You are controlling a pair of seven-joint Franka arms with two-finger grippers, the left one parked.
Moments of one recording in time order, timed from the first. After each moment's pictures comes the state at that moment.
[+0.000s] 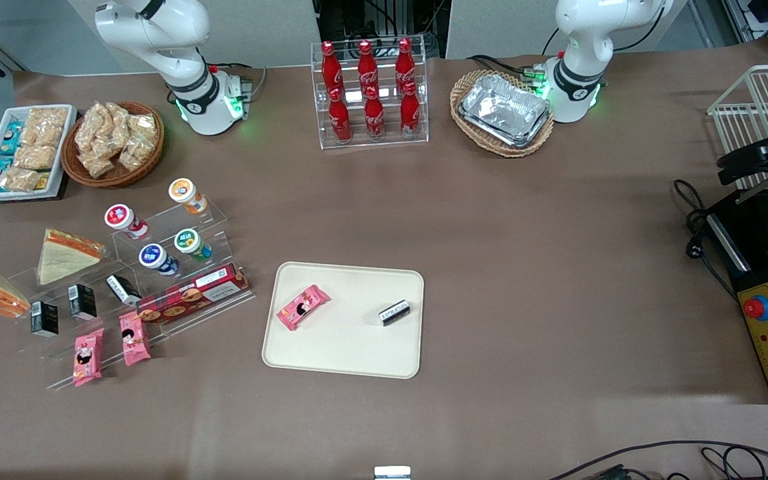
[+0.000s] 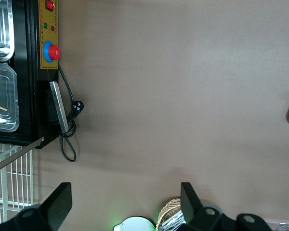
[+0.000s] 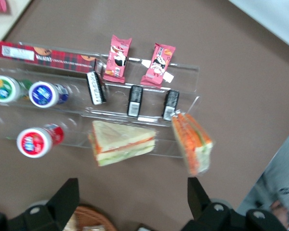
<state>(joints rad) -0.01 0.07 -0.41 -1.58 0.03 1.69 -0.99</state>
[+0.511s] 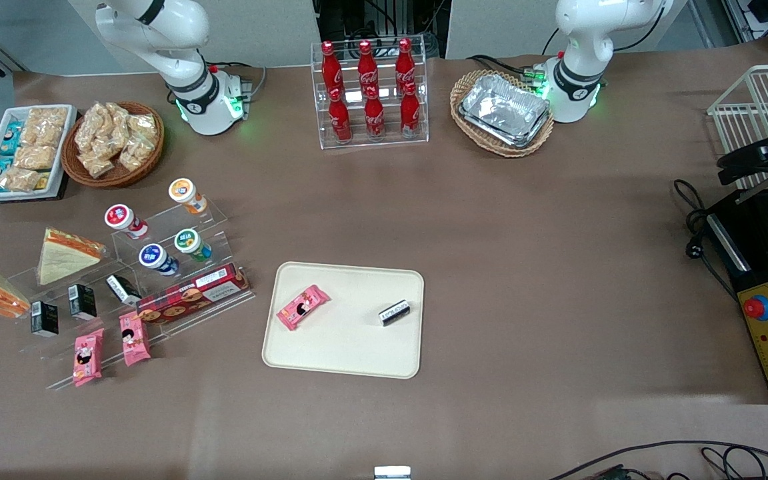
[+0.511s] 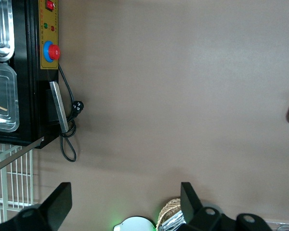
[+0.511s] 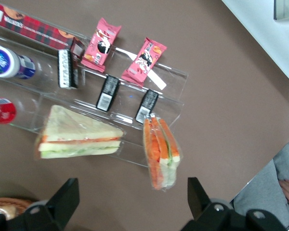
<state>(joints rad) -0.09 0.18 -0.43 -1.58 0.09 1.83 -1.29</state>
